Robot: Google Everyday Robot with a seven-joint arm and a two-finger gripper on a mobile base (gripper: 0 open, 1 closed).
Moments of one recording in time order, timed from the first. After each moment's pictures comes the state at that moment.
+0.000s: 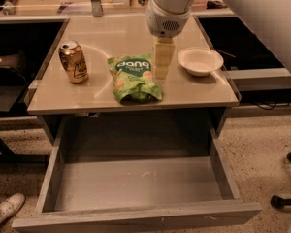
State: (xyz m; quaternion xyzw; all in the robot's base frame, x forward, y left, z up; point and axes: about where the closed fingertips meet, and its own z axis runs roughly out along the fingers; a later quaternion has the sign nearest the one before) arm 0.615 -0.030 0.935 -0.73 0.65 -0.03 0.18
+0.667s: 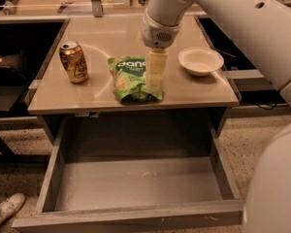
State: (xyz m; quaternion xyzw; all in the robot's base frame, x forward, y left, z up) arm 0.628 -0.012 0.892 -0.75 0.64 0.04 0.16
